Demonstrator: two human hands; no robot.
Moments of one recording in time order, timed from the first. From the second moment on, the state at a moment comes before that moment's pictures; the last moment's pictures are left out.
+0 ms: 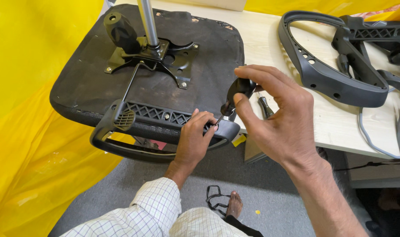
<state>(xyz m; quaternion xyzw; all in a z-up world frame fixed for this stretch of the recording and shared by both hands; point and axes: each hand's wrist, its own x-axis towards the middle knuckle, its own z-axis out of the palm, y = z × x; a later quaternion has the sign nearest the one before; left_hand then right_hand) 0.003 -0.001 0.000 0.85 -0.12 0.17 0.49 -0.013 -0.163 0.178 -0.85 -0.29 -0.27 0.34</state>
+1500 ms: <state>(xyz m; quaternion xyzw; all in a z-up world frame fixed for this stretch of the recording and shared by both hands) -0.001 0.001 0.010 0.85 -0.13 0.15 0.49 0.001 -0.143 0.185 -0.88 -0.25 -0.20 0.35</state>
